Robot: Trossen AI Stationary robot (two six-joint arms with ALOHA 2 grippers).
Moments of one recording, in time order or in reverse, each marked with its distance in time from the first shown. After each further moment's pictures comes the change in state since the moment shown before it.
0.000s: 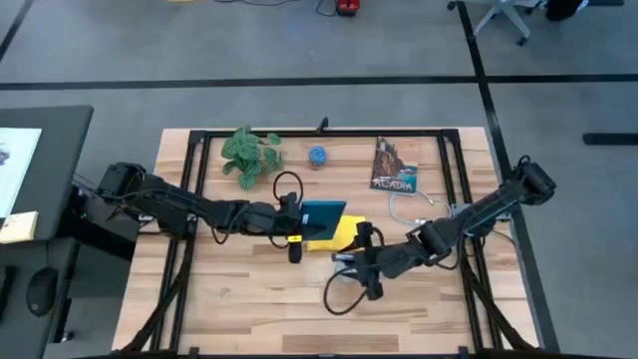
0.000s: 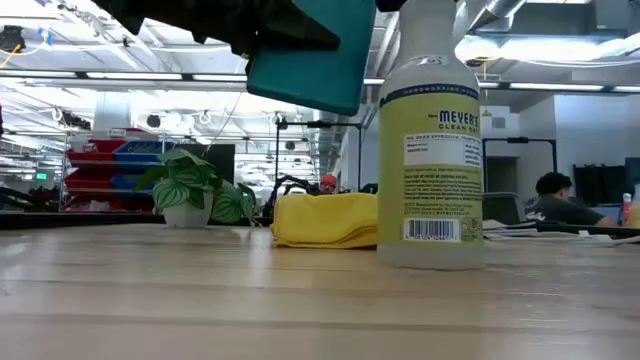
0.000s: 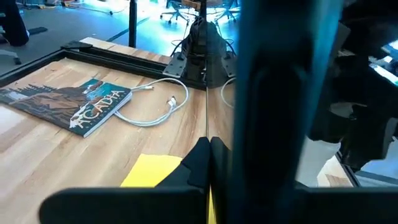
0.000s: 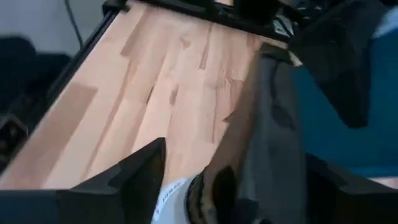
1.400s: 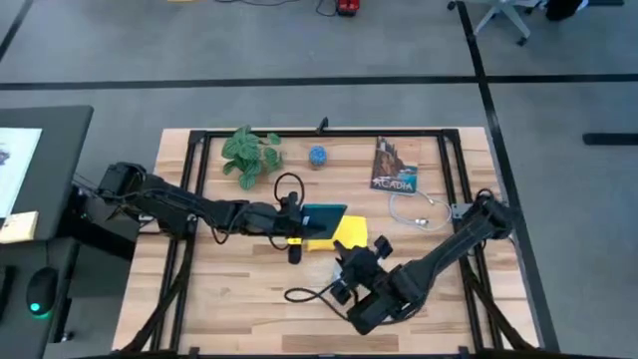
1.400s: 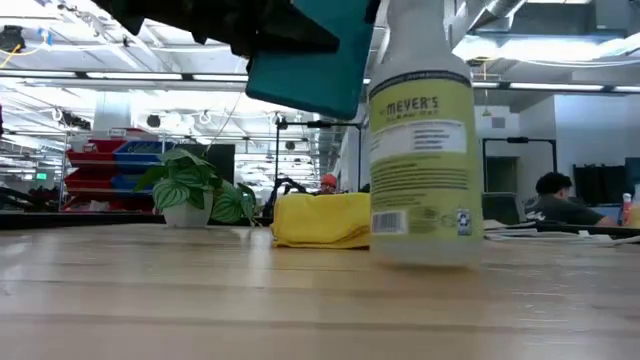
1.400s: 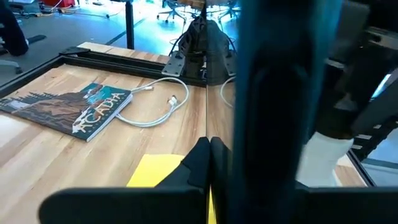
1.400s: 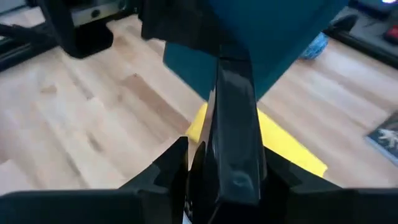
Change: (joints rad) left arm 0.000 0.000 0.000 -0.012 0.010 0.049; right arm 0.120 0.494 0.748 -1.005 0.463 1.186
